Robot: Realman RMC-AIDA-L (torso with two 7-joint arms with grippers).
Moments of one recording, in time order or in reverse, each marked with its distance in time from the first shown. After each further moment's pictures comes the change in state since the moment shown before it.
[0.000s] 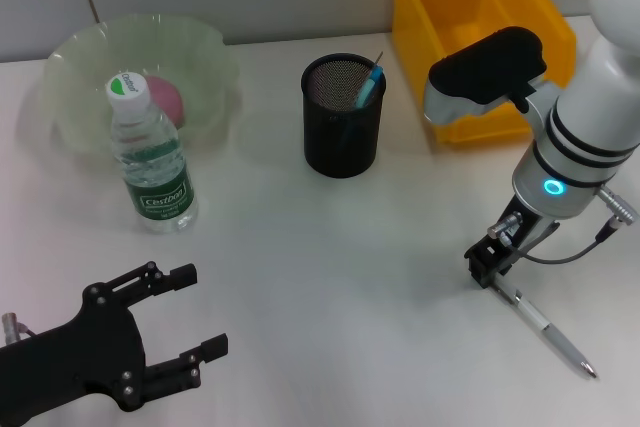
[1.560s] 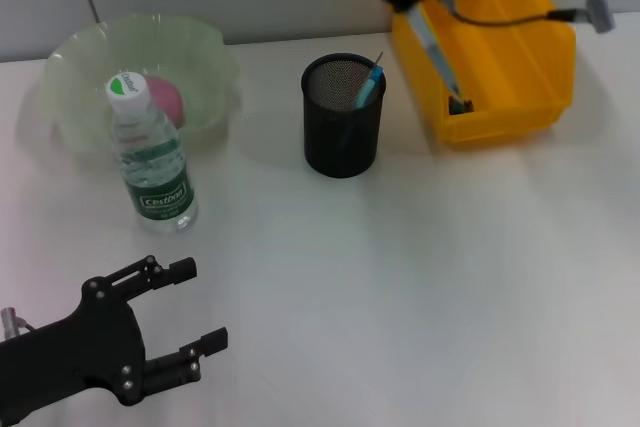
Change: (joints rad) left arm -0.006 0.000 -0.004 -0.001 -0.008 0.003 0.009; right arm -0.184 -0.008 -0.042 -0.715 0.007 0.376 -0.070
